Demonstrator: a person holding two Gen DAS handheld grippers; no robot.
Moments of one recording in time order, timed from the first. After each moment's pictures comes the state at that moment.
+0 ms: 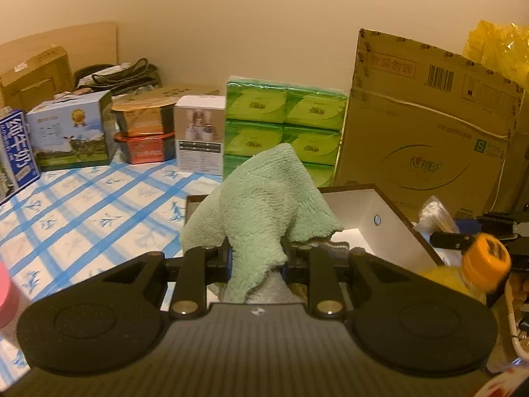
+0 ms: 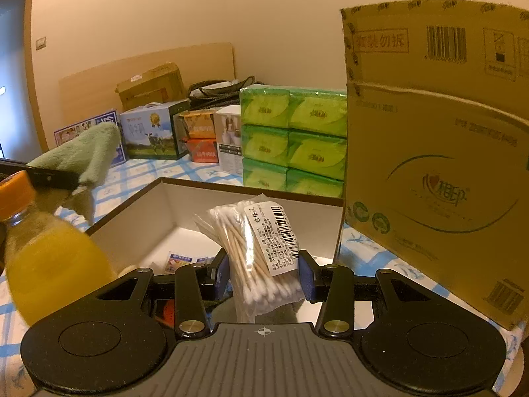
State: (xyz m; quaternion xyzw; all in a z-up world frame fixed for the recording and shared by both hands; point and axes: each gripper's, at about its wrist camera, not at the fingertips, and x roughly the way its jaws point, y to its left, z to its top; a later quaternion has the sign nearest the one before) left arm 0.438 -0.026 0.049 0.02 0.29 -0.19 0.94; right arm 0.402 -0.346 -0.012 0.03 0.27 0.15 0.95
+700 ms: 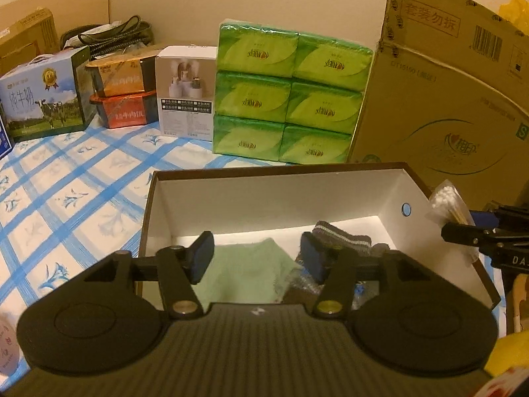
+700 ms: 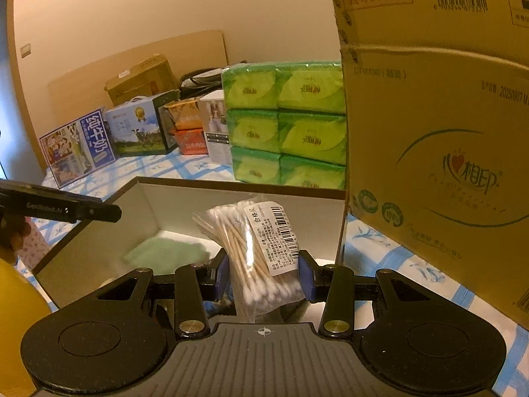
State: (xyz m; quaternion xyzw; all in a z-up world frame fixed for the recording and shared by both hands) left arm 0.525 -0.061 -0.012 0.02 0.35 -0.18 0.92; right arm 0.469 -0.357 -0.040 0.06 0.29 0.15 0.94
